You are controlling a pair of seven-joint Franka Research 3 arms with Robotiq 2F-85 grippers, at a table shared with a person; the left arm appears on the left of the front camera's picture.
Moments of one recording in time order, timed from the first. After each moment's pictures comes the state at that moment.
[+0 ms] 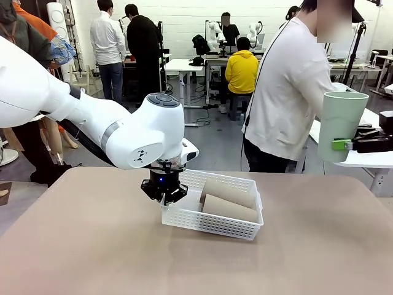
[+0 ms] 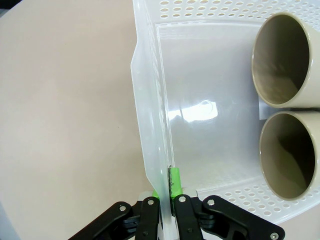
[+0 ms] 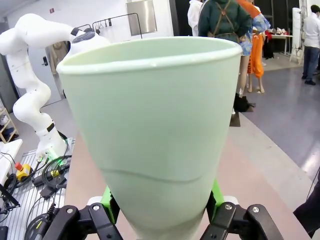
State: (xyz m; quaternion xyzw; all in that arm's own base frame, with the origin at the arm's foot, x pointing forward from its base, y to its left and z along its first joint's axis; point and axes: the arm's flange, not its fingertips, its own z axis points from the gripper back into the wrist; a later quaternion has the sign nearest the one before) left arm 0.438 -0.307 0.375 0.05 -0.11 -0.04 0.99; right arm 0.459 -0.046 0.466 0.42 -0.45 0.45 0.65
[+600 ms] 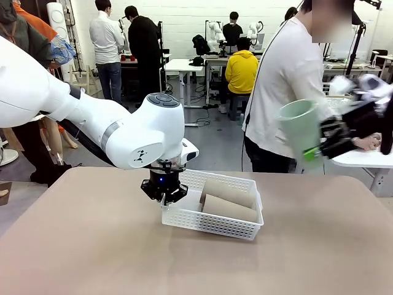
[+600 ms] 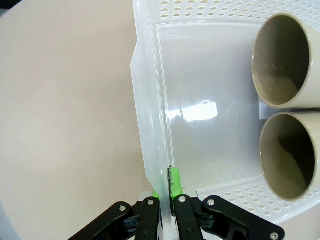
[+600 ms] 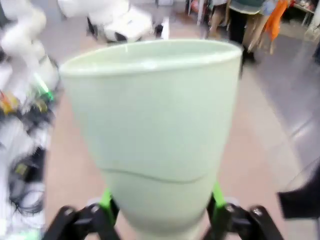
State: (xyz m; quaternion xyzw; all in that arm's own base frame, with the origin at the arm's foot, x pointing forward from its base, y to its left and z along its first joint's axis) left arm 0.438 -0.307 0.375 0.05 -0.11 -0.04 0.99; right arm 0.462 0.078 0.506 0.24 -0.31 0.61 0.69
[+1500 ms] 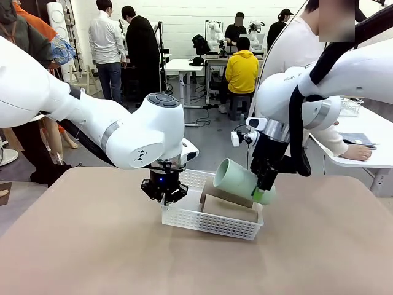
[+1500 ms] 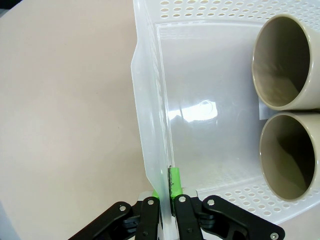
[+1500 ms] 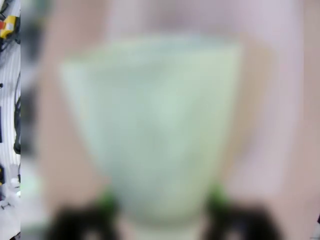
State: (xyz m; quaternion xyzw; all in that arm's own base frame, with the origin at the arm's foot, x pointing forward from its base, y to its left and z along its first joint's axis) left arm 0.438 -0.307 0.375 0.05 -0.11 -0.04 0.99; right arm 0.517 0.239 0.416 0.15 -0.04 0.71 0.69
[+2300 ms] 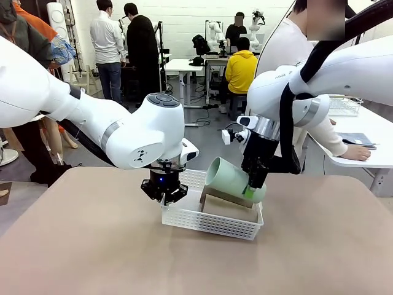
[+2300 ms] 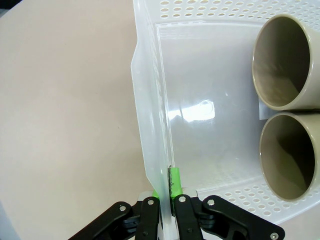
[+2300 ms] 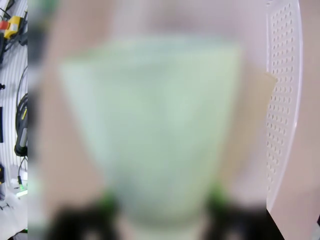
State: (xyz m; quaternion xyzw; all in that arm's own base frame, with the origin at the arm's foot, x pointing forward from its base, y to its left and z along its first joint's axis) left arm 0.438 -0.307 0.375 0.05 -0.11 -0.04 0.99; right arm 0.524 0.262 0.412 0.16 -0.04 0.72 0.68
